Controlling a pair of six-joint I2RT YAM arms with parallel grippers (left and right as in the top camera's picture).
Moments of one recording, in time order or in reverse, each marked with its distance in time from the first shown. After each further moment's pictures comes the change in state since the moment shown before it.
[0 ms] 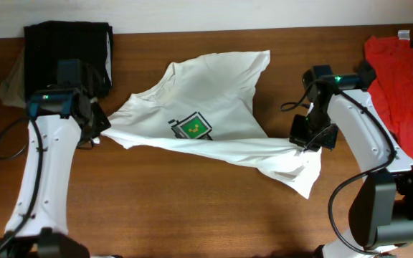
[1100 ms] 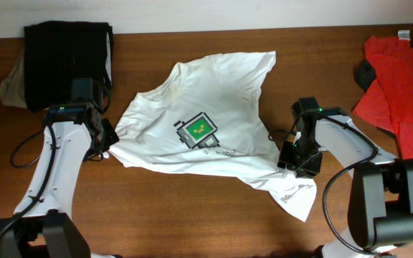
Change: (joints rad) left arm 0.000 0.025 -0.211 0.144 0.023 0.000; right arm 0.026 -0.002 -0.358 0.311 -0.101 0.000
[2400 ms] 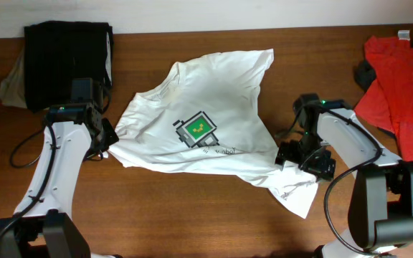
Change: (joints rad) left arm 0.000 0.000 0.000 0.004 -0.010 0.000; right arm -0.001 -0.003 0.095 -0.181 0.111 0.049
